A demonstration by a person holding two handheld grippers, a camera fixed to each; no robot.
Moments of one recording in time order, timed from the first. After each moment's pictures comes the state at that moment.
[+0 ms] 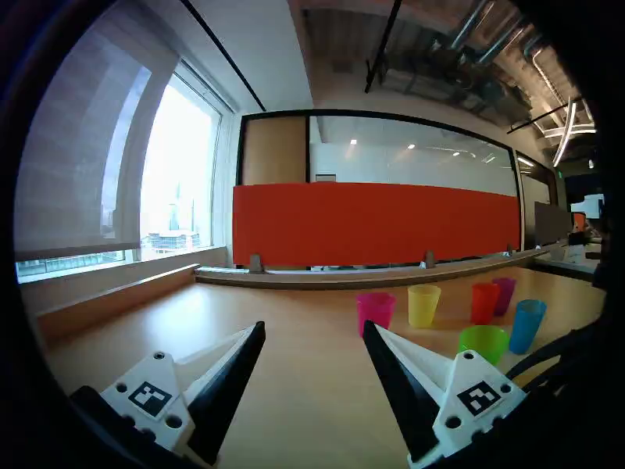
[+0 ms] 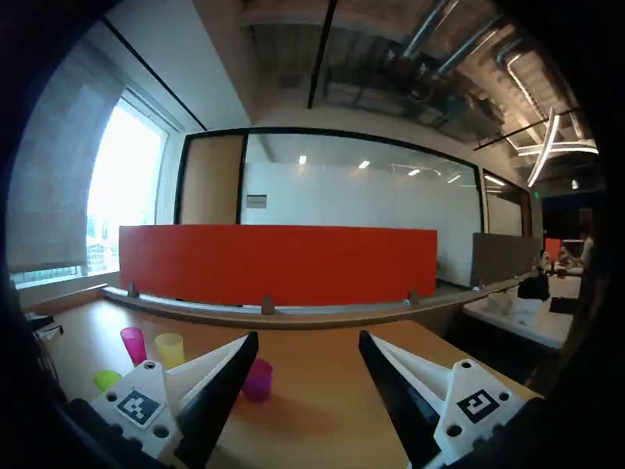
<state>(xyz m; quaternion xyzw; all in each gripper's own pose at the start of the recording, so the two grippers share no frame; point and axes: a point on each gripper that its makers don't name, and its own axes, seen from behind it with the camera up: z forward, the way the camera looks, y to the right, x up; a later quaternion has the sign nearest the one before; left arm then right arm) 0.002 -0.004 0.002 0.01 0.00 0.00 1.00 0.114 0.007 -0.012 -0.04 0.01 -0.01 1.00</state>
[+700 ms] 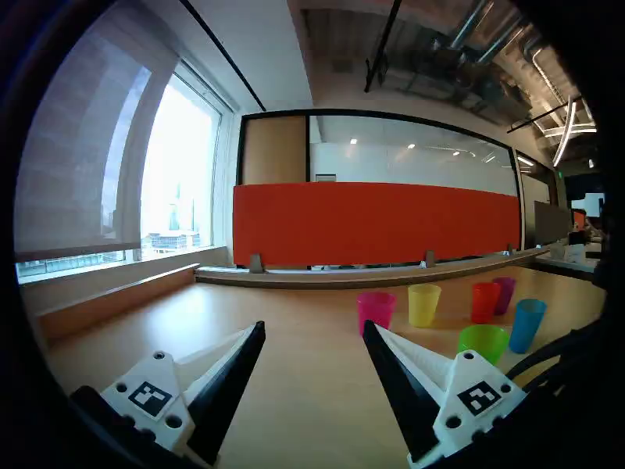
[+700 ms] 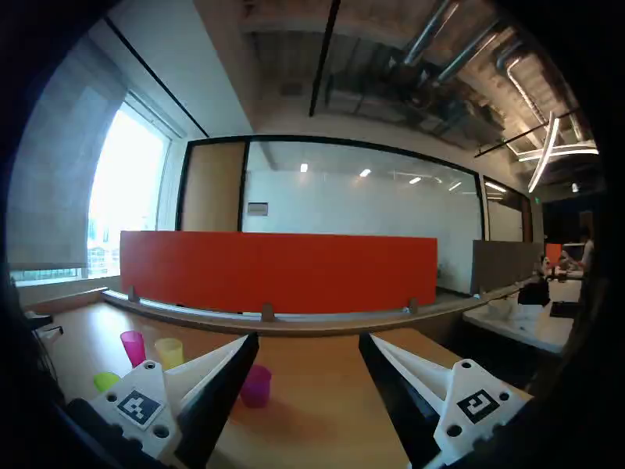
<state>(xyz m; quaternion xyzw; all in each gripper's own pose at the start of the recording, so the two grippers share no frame) 0.001 -0.004 0.002 0.01 0.00 0.00 1.00 0.121 0.008 -0.014 -0.03 0.03 -0.01 1.00</state>
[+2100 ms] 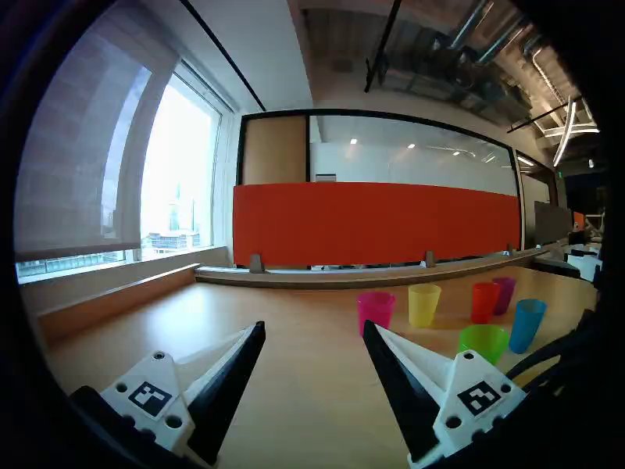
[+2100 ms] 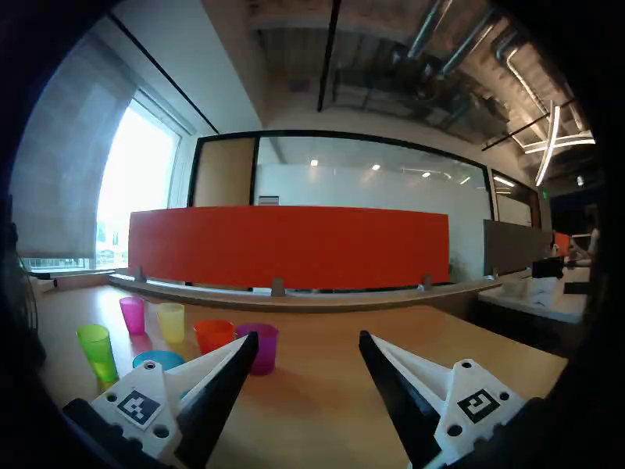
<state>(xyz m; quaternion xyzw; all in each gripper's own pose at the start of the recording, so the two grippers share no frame) 0.001 -0.003 0.002 0.01 0.00 0.00 1.00 0.014 0.005 -0.002 -0.01 0.03 -0.01 1.00</state>
